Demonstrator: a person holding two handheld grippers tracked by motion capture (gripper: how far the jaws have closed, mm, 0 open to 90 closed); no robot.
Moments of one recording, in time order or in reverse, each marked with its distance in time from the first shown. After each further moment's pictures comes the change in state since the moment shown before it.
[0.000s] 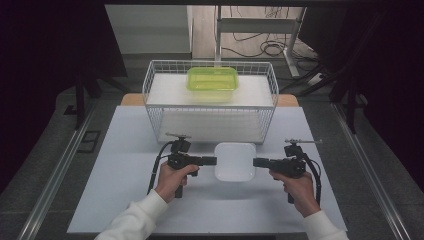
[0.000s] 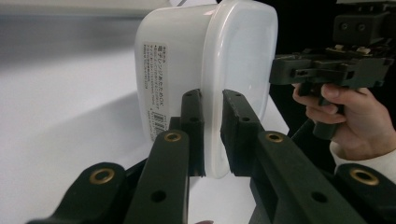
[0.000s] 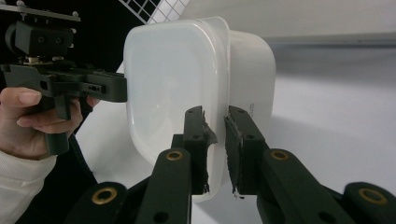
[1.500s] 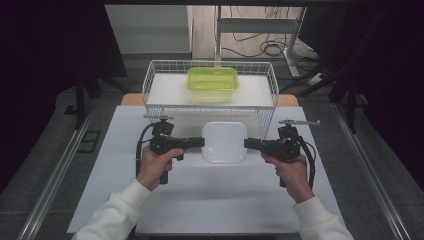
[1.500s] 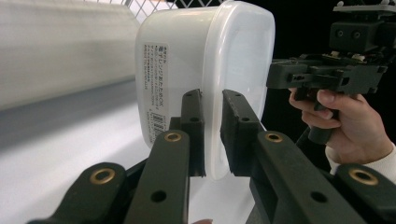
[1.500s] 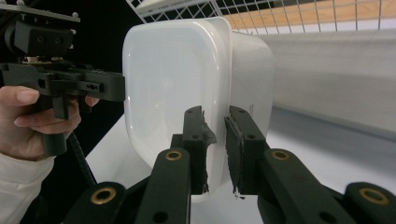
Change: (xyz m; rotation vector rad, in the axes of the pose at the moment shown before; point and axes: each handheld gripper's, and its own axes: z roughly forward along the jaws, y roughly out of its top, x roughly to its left) left arm -0.030 0.036 -0.062 -0.112 0.028 0.105; right arm 0.055 0.047 -0.002 -0.088 0.024 -0.133
